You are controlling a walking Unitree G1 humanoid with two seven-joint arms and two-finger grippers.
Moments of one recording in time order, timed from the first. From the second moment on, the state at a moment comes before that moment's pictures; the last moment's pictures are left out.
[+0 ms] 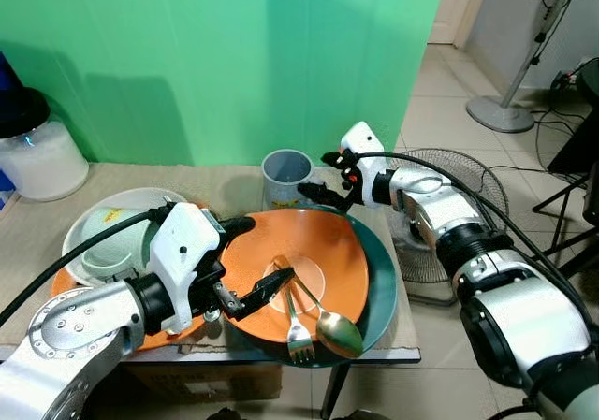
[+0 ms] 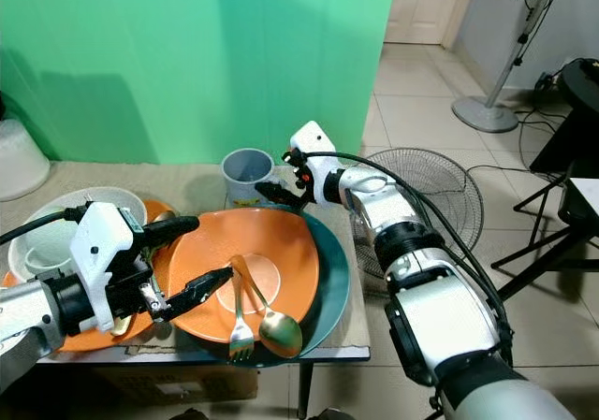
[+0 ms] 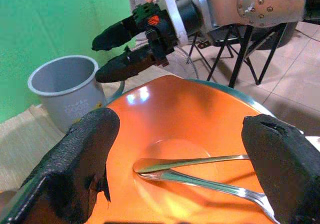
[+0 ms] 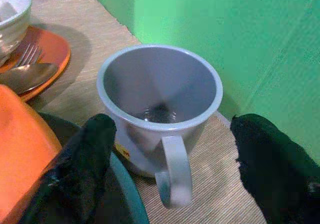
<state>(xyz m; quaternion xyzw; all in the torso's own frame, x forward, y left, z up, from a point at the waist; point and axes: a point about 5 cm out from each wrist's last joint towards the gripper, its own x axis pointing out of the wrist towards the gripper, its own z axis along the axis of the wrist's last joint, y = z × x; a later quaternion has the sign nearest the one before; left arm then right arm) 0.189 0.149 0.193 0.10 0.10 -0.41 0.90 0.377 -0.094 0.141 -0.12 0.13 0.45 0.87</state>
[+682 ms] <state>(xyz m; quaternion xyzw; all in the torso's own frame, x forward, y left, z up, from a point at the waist) 0.183 0.151 0.189 0.10 0.12 -0.41 0.90 0.375 -0.091 0.125 -0.12 0.20 0.44 0.87</state>
